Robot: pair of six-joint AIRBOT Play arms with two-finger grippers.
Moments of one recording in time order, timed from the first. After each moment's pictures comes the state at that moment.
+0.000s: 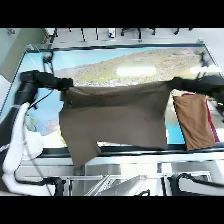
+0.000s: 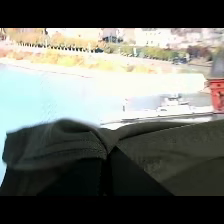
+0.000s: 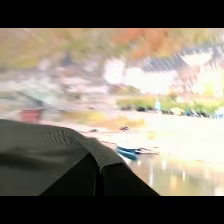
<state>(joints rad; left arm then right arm) -0.10 -1.65 1.56 -1.72 0.94 1.57 -0.24 -1.45 1.16 2.47 -0.78 -2.14</state>
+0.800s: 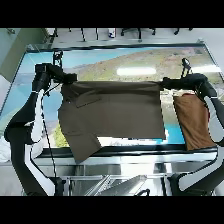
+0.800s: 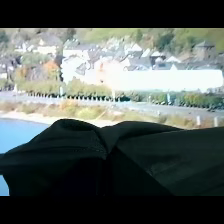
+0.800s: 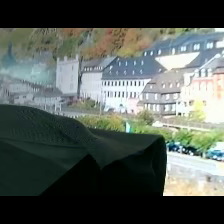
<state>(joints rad) -0.08 -1.99 1.99 -1.65 1.07 1.57 -0.22 -1.81 1.48 2.40 -0.86 -2.12</state>
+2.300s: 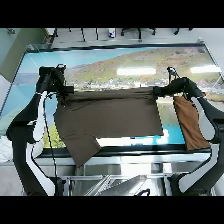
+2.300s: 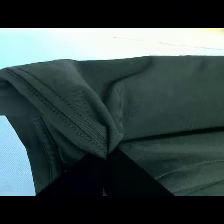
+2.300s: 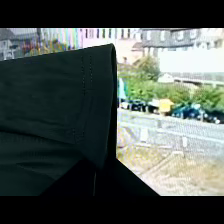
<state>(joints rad) -0.09 -2.03 1.97 -1.45 1.30 1.57 -0.10 -1.86 1.48 2.05 -0.81 -1.85</state>
